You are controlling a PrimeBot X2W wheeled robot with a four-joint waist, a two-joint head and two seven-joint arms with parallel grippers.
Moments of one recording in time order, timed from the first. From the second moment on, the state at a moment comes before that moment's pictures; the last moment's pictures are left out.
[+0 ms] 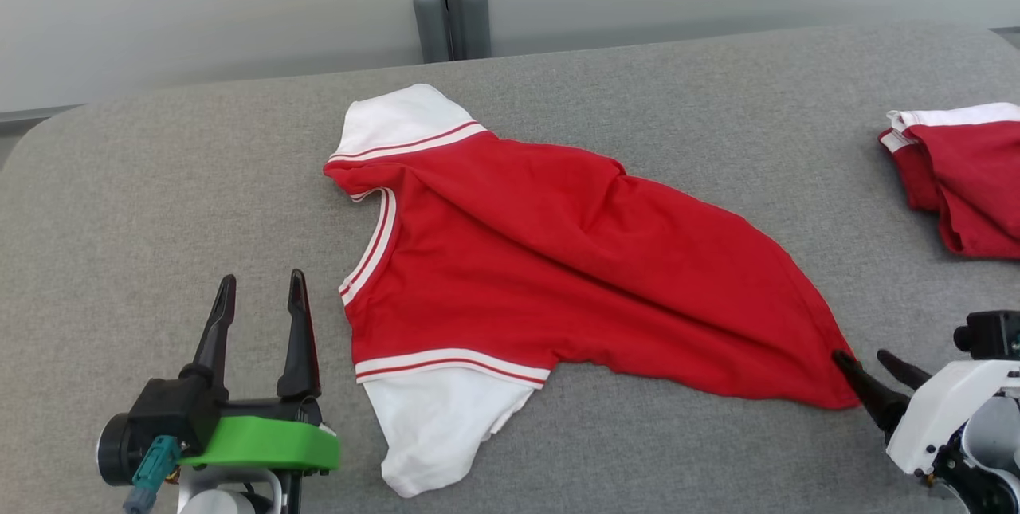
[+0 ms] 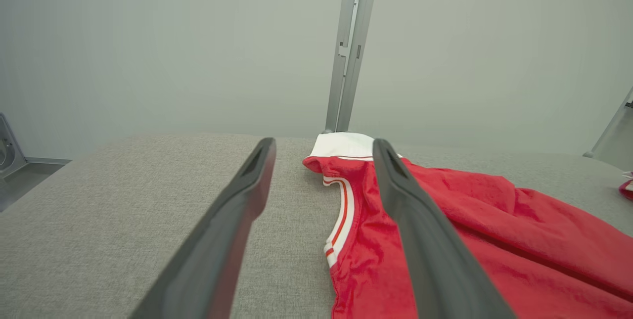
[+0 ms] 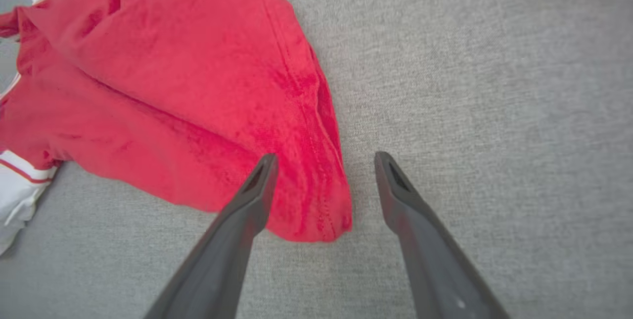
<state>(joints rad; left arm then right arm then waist) -0.06 0.08 -0.10 0.10 -0.27 -0.02 -0.26 -0.12 -0.57 0.33 0.35 0.93 0.13 0.17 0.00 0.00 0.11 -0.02</state>
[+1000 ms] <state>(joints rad) 0.01 0.11 -0.06 0.08 -0.29 0.00 -0.26 -0.02 -0.26 0.06 0.03 0.42 0.13 -0.26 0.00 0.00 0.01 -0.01</state>
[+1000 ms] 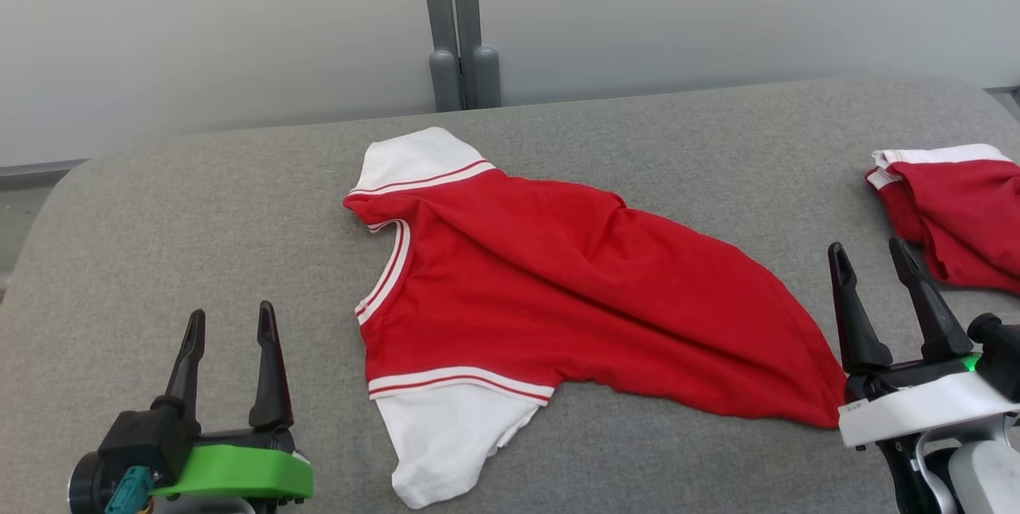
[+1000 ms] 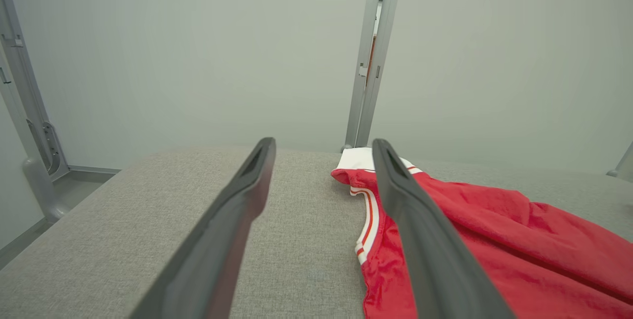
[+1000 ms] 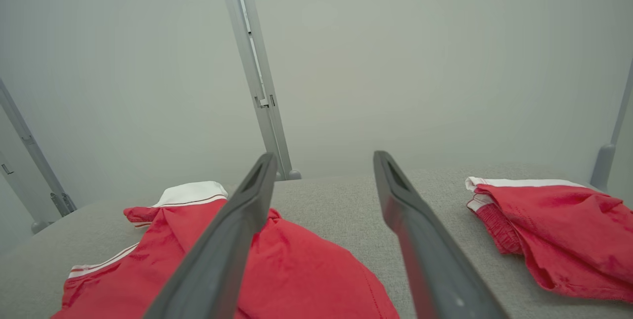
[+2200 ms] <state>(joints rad) 0.05 0.08 -0.06 0.07 -0.33 -0.05 -0.10 0.00 -0.36 0.03 0.12 0.44 0.13 -0.21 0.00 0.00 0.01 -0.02</state>
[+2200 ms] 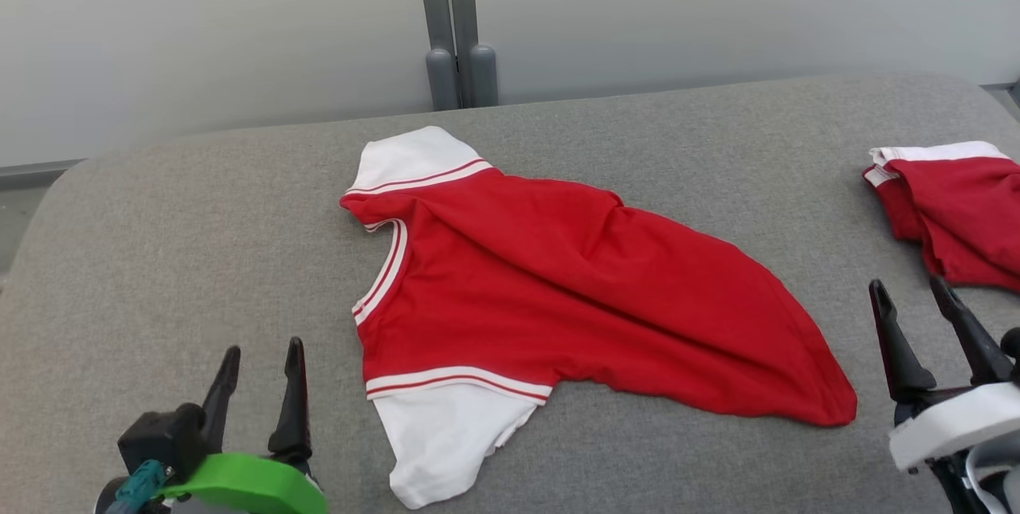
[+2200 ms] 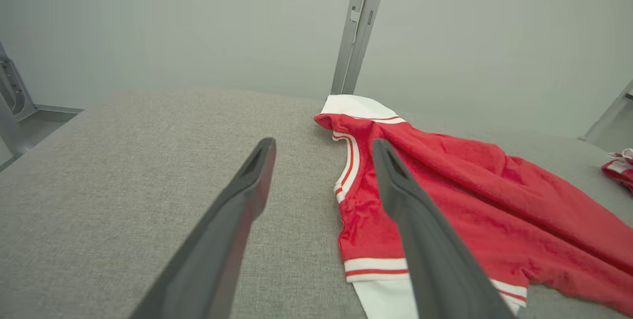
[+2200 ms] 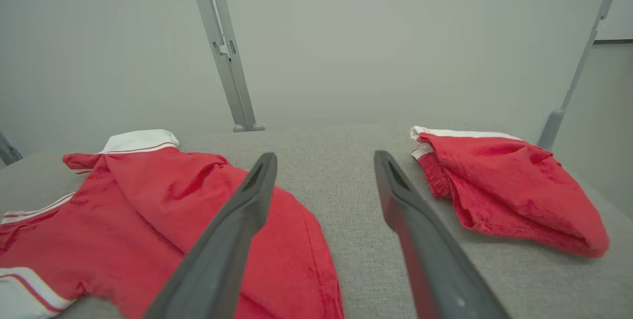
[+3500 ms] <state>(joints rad) 0.06 0.11 -0.27 0.17 -0.58 -0.12 0.44 -0.08 -0.35 0.18 0.43 0.76 0.13 0.09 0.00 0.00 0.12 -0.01</state>
